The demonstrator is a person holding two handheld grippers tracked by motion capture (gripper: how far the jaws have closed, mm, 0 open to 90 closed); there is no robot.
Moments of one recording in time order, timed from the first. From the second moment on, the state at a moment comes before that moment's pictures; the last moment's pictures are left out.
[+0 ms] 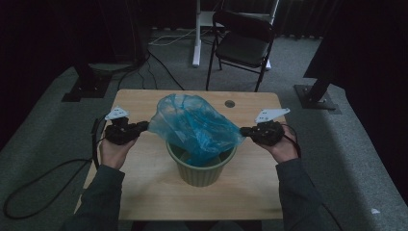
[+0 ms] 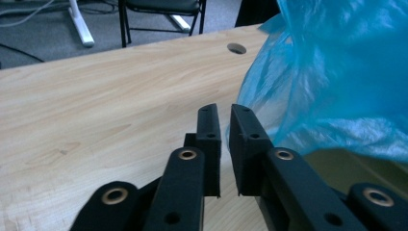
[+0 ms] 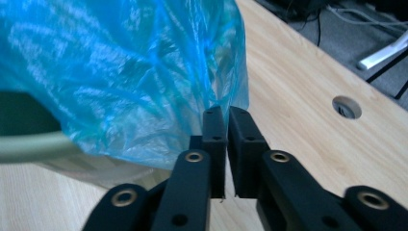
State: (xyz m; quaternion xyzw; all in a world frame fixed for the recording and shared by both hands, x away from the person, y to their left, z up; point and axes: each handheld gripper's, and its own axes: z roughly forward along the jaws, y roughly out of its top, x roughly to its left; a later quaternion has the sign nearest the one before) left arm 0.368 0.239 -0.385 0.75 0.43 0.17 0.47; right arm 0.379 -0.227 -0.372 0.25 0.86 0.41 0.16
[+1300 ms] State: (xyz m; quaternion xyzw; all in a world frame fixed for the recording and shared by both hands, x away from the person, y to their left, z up) left arm 0.354 0.230 -0.372 0.79 0.28 0.10 0.54; right arm 0.389 -0.202 -0.351 0.23 0.86 0.43 0.15
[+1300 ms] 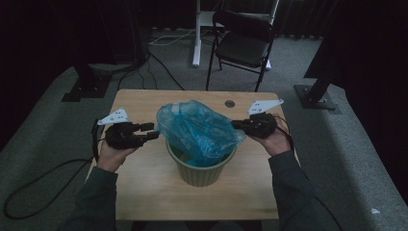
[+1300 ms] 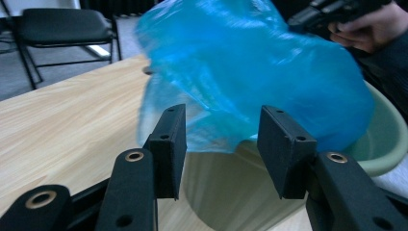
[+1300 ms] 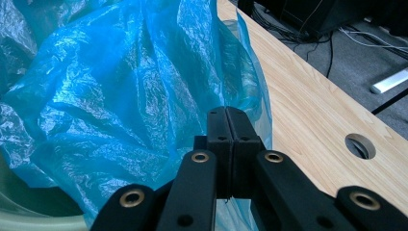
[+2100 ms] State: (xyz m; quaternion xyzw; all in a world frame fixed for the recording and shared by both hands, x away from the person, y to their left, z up) left arm 0.325 0.205 -0.386 0.82 0.27 0.13 0.49; right arm 0.357 -0.216 -0.361 0.21 0.86 0.45 0.14
